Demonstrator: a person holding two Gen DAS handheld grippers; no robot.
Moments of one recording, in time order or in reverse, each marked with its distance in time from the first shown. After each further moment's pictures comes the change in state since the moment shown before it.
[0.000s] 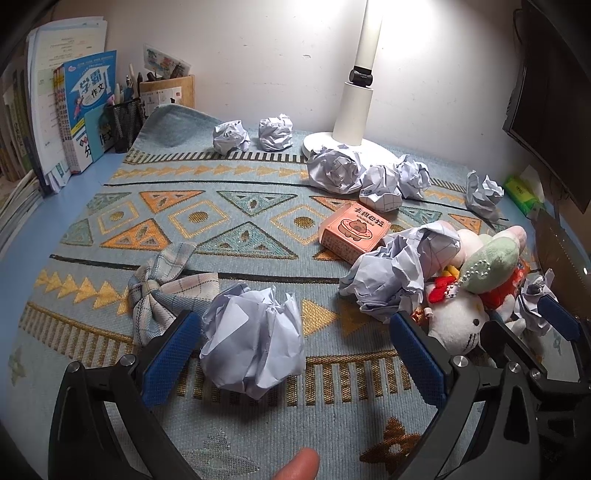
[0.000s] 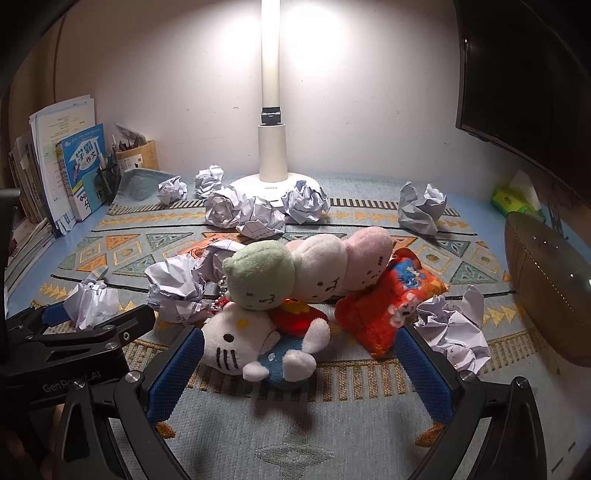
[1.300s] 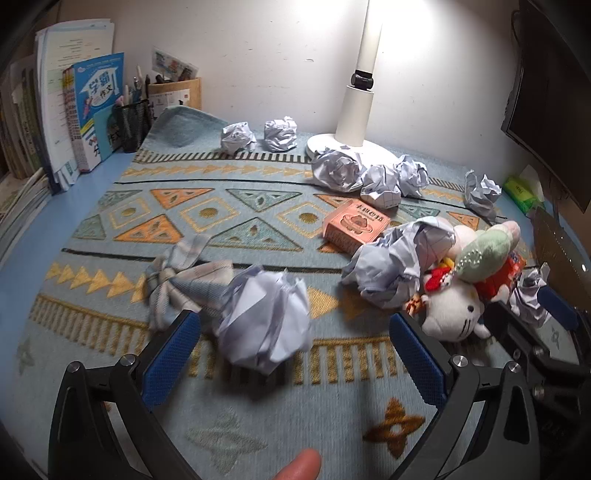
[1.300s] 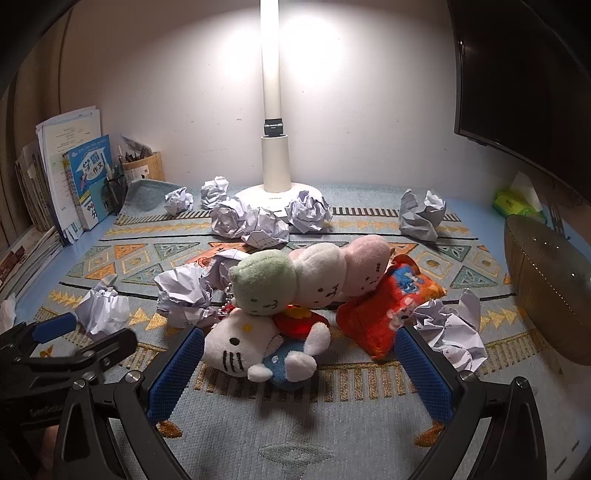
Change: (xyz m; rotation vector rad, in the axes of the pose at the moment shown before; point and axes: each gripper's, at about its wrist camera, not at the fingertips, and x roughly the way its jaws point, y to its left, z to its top) left arm -0.020 0.004 -0.011 0.003 -0.007 0.026; right arm -0.012 -0.002 -0.001 0.013 -0.041 0.034
